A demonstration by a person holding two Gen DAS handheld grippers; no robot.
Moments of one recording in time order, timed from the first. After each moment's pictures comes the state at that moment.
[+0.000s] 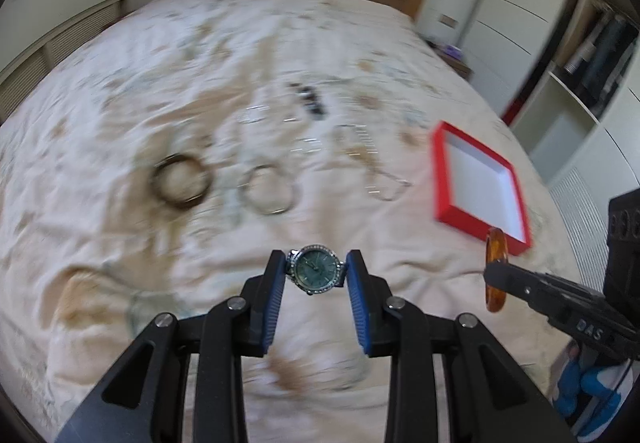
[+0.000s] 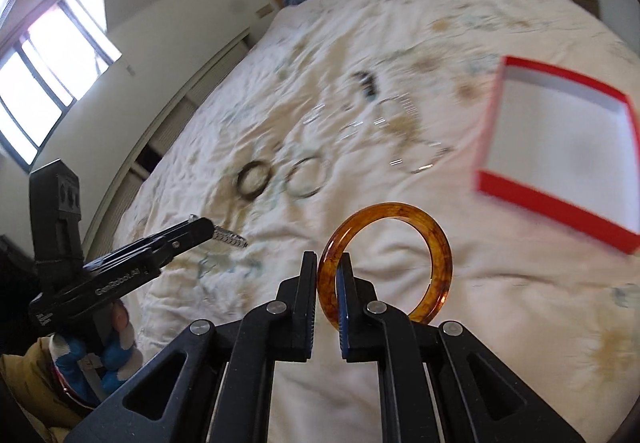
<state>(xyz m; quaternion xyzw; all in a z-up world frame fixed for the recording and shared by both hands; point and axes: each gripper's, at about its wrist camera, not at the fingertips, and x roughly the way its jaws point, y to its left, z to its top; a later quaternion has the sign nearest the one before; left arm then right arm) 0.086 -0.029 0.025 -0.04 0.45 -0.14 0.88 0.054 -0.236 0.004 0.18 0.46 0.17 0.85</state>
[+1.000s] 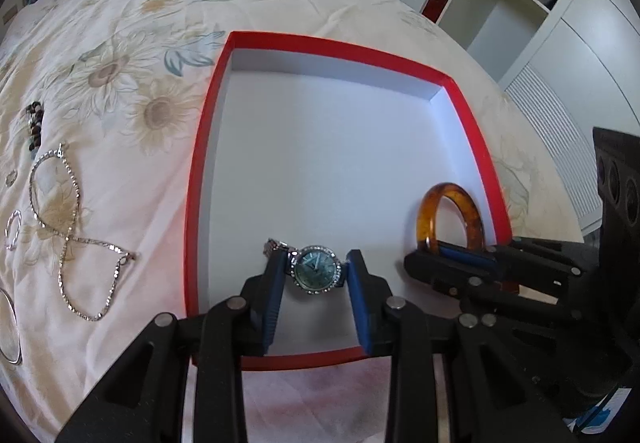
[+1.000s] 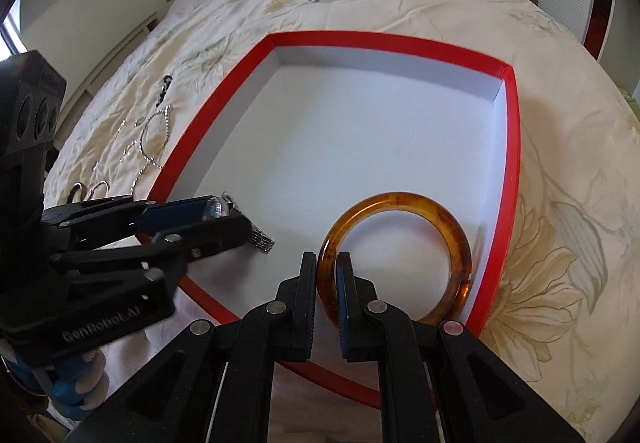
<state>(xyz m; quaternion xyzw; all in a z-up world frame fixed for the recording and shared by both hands) 0.208 -0.301 -0.084 0.06 0.53 -0.29 0.80 0.151 -0.422 -0.092 0.11 0.52 0.05 0.84</state>
